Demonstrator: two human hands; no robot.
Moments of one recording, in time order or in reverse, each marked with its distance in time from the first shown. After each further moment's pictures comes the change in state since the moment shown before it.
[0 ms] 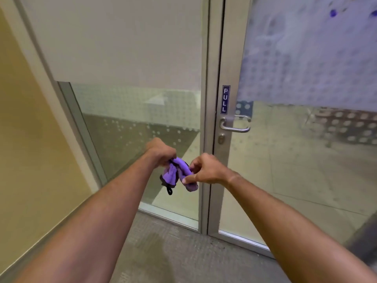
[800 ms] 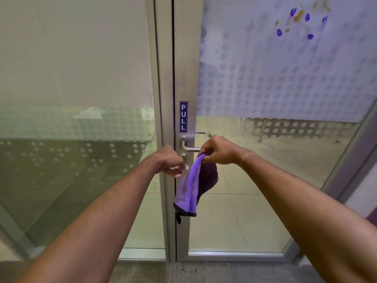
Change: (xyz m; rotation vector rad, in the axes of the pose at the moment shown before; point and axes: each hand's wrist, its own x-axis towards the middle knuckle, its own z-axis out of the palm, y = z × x) left_hand 0.109 0.118 0.080 -0.069 -0.650 0.304; right_hand 0.065 0.077 -0.153 -0.291 0.207 0.180
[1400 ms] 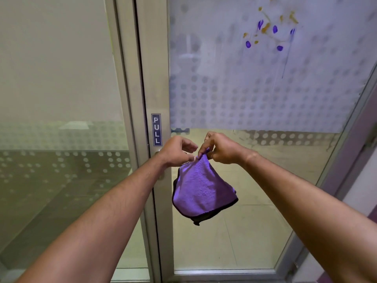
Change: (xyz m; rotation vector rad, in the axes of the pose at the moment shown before) left_hand 0.054 0.092 0.063 0.116 0.110 0.569; right_hand -0.022 0.070 -0.078 -0.050 0.118 -0.142
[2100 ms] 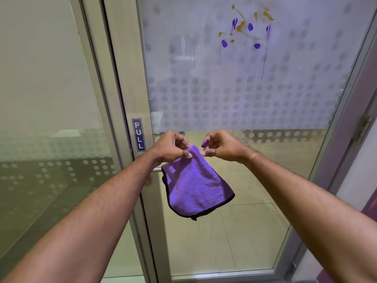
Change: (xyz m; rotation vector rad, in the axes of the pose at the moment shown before) left_hand 0.028 0.035 0.019 -0.102 -0.021 -0.016; right_hand -0.021 0.070 -0.020 0.470 0.117 0.209
